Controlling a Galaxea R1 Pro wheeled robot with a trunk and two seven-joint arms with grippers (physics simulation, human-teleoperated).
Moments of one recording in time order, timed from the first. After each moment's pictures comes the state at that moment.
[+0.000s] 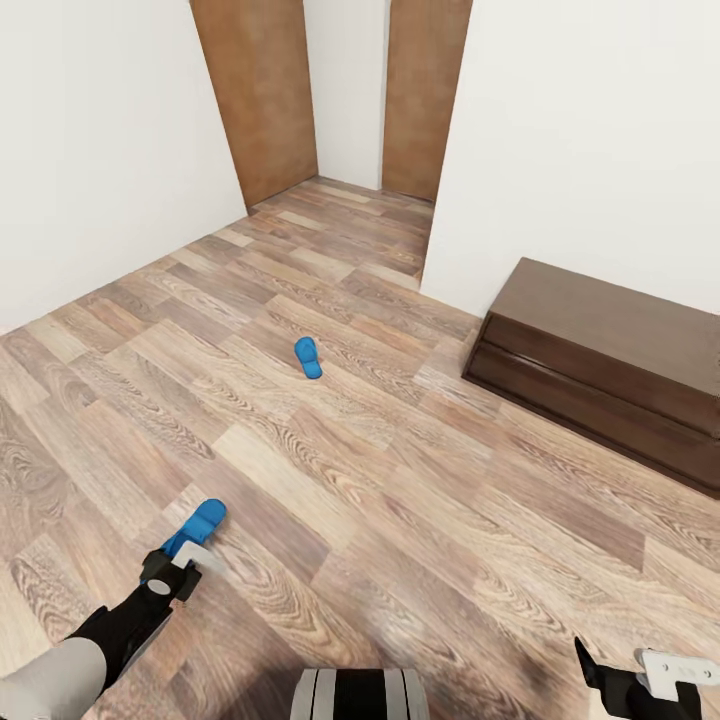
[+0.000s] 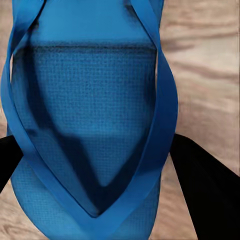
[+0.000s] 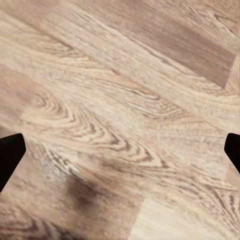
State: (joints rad) left arm -0.68 0.25 -0.48 -0.31 0.01 0.09 0.14; right arm 0.22 -0.08 -0.33 -1.57 0.00 0.19 0.11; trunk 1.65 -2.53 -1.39
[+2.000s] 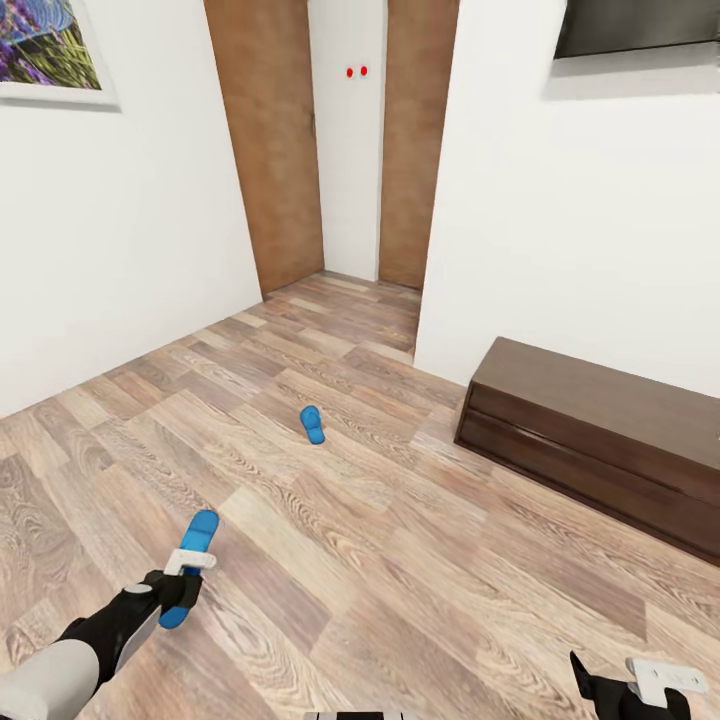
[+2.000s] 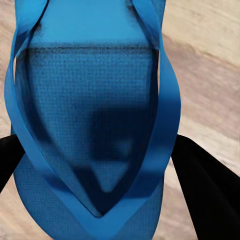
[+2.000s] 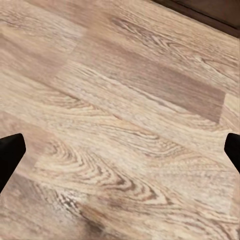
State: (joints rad) left arm -0.68 0.25 -0.31 -0.26 0.19 0.09 -0.08; right arm 0.18 -0.08 -0.33 -1.47 0.00 0.23 0.11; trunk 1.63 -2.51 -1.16
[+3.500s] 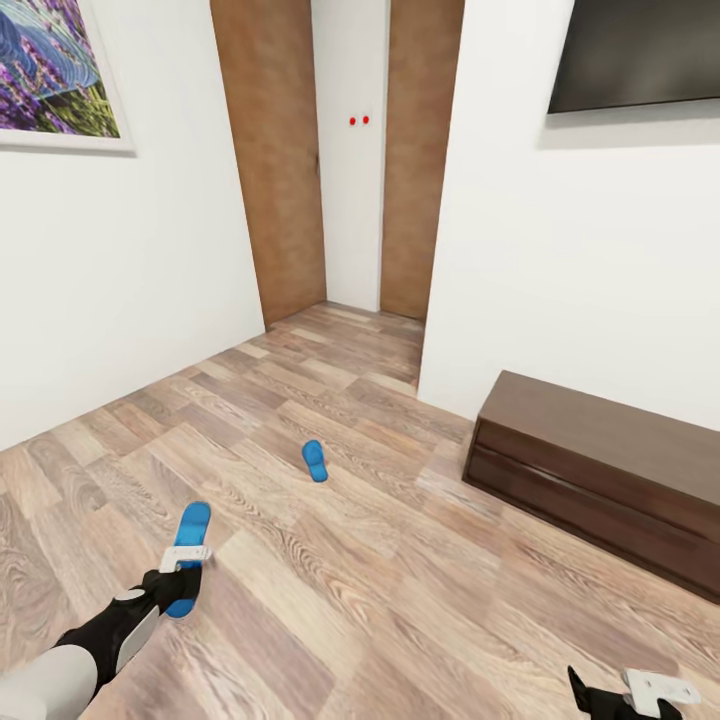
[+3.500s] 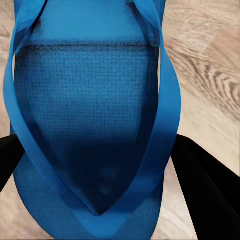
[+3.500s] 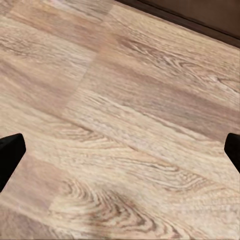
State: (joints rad) left arm -0.67 0.25 -0.26 -0.25 0.31 -0.02 -0.08; right arm 0.14 -0.08 -0.33 -1.34 0.00 0.21 0.11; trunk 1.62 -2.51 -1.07
